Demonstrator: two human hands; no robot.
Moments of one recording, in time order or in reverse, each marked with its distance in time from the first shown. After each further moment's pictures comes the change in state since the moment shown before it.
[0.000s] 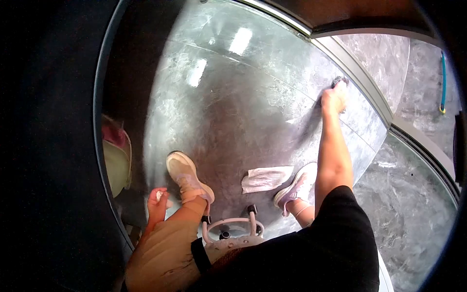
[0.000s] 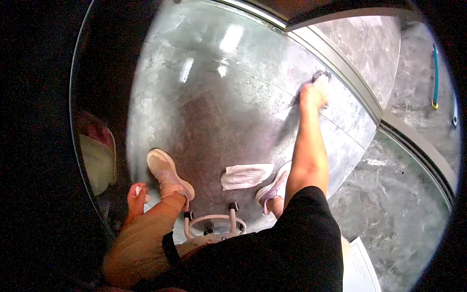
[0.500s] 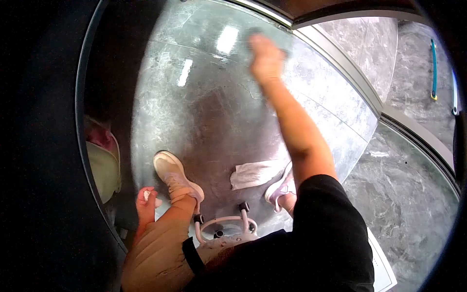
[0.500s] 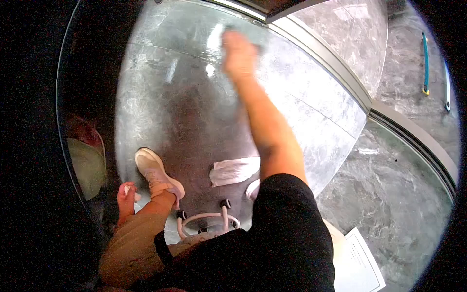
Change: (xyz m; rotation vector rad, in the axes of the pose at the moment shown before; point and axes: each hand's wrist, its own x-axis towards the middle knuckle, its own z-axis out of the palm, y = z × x) left_hand 0.003 -0.007 -0.002 -0.019 -0.001 0.024; right_hand -0.011 -0.151 -0.005 0.543 -0.062 -0.562
